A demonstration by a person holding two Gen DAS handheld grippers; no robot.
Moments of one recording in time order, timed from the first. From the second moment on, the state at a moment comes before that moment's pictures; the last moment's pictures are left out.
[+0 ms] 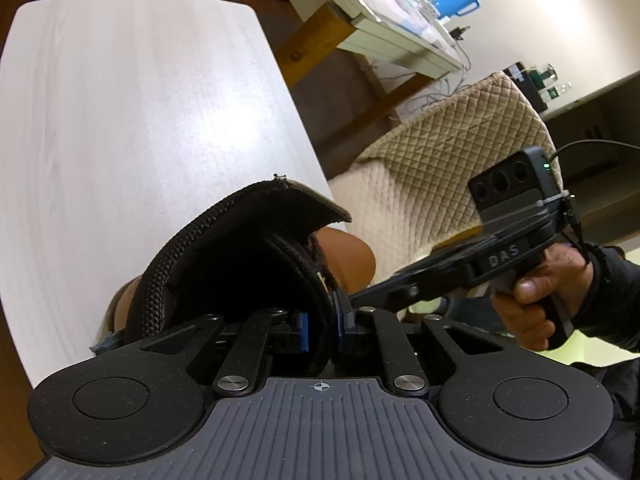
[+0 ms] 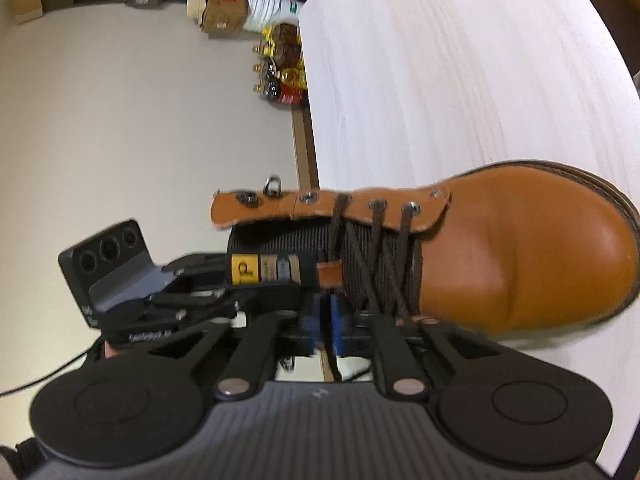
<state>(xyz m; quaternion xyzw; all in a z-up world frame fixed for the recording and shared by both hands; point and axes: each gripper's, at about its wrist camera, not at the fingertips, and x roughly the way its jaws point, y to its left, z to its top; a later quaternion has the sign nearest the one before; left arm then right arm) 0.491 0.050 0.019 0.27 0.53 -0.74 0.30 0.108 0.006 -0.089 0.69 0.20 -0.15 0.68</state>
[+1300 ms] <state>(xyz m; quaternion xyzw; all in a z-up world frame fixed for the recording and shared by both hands) 0.450 0.080 0.034 0.34 0.33 -0.83 0.31 0.128 -0.027 -0.080 0.61 0.20 -0.16 0.75</state>
